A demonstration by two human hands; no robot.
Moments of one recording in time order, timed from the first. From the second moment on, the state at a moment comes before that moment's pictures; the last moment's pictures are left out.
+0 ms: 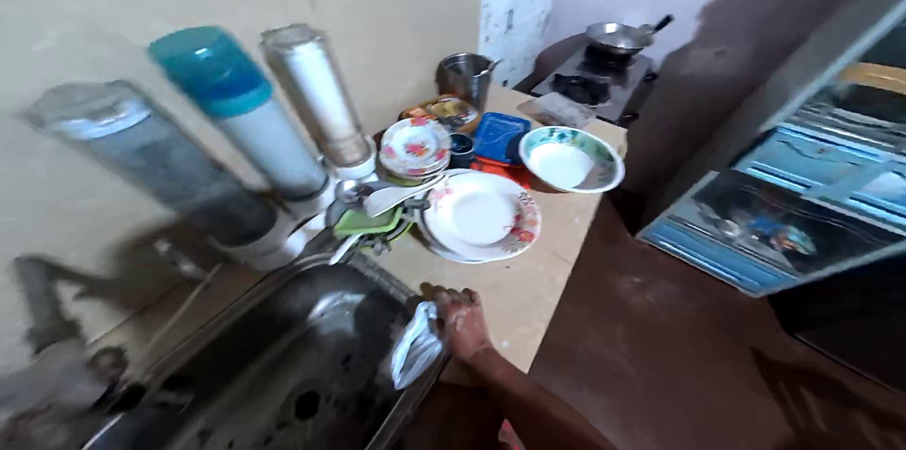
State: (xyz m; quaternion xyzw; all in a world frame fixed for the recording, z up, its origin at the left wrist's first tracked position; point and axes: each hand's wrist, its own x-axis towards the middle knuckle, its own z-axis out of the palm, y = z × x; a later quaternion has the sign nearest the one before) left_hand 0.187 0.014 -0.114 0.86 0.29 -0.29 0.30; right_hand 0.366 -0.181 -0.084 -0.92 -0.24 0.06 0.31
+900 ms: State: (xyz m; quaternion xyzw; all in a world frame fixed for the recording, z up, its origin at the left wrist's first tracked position) left_hand 0.211 -0.001 -0.078 0.79 0.31 -0.37 0.37; right_hand 0.377 -0.187 -0.088 -0.91 -0.34 0.09 0.22
